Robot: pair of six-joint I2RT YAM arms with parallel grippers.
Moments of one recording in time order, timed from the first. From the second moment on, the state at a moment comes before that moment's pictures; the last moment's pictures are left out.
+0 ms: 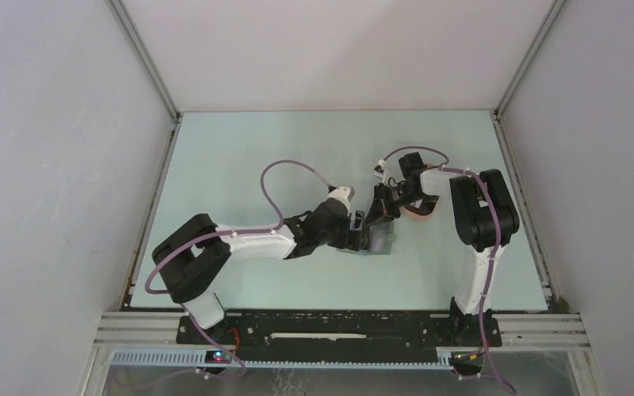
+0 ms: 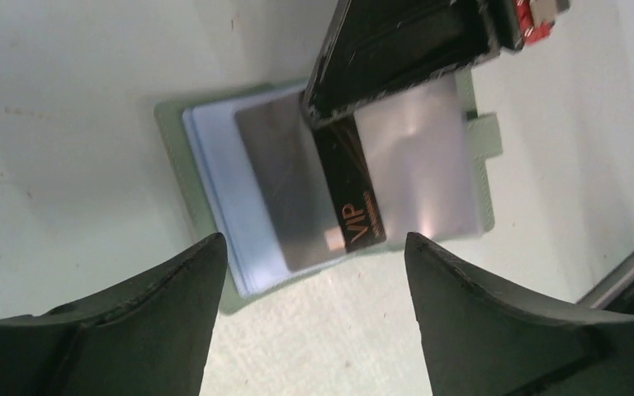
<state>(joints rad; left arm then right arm) -0.94 1.65 0.85 0.09 -0.09 -0.64 0.24 2.00 1.15 -0.45 -0.92 0.14</state>
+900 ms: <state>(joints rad) -1.03 1.95 1.24 -0.25 -0.38 -0.60 0.24 2.00 1.15 -0.45 -0.92 0.14</state>
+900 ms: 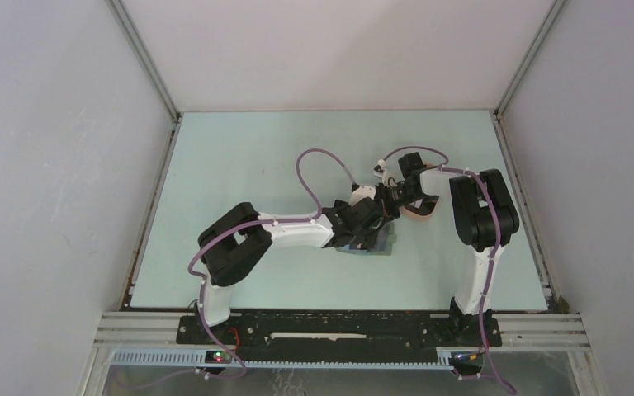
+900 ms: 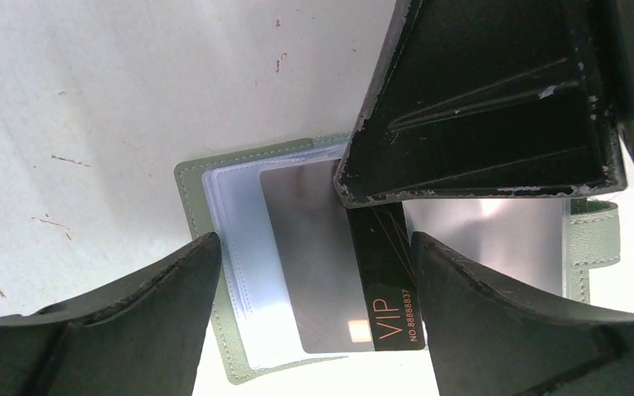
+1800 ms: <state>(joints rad) -1.03 1.94 1.22 -0.25 -0.40 -0.59 0.19 1.87 1.15 -0.46 -0.89 0.11</state>
